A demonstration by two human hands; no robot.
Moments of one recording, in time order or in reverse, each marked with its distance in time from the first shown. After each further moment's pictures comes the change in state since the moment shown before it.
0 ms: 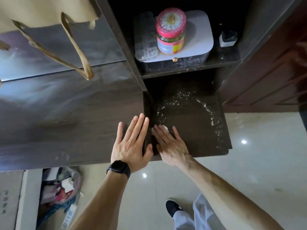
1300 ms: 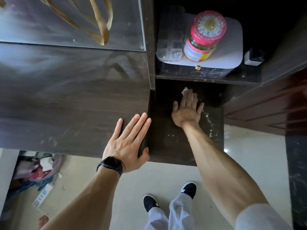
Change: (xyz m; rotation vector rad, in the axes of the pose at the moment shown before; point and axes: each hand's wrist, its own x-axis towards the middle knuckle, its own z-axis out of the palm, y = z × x) left_hand 0.002 -0.004 0.004 -0.071 0.016 -0.007; right_hand 0.110 0.081 -0.073 0.100 -0.059 0.618
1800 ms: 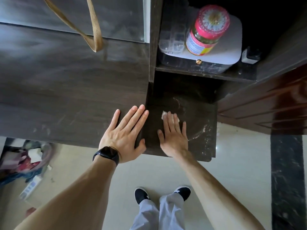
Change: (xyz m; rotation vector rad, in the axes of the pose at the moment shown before) left_hand 0.000 0.000 0.000 0.009 -0.012 0.004; right_hand -0.106 0.029 0.055 -0.103 0.030 -0.341
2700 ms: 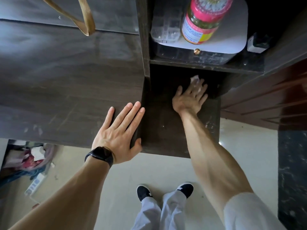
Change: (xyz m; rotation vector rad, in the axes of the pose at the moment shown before) left_hand 0.000 -0.001 0.004 0.029 0.020 0.016; right_hand 0.125 0.029 -0.052 0.171 0.100 0.524
